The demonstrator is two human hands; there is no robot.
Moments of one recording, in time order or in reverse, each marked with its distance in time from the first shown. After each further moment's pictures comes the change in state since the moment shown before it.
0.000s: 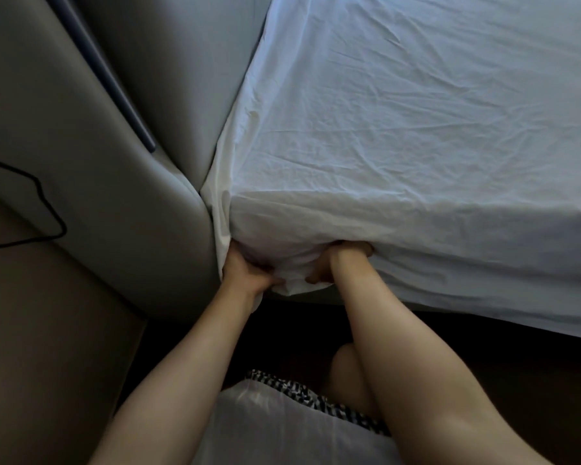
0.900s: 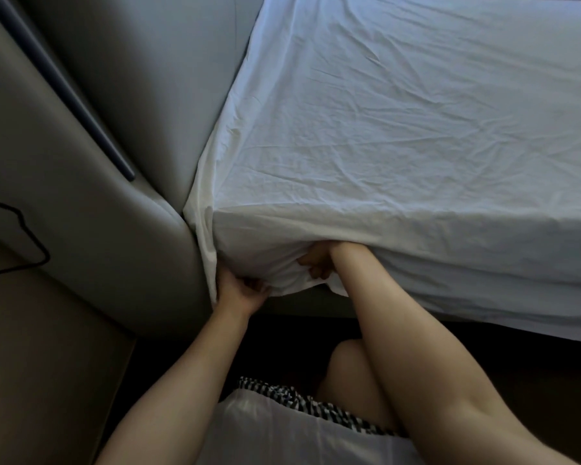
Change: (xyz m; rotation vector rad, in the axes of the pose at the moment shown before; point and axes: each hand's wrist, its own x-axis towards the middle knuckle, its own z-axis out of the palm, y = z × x) left_hand 0.017 -0.014 -0.002 -0.095 0.042 0.043; right_hand 0.046 -0.022 -0.022 -0.783 -0.290 -0.076
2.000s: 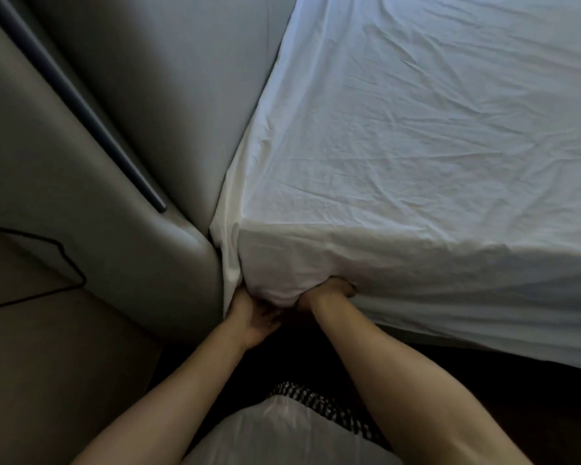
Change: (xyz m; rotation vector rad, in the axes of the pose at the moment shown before) left_hand -0.019 0.022 -0.001 0.339 0.133 -0.116; right_hand -0.038 -0.043 0.058 -0.766 0.215 0.096
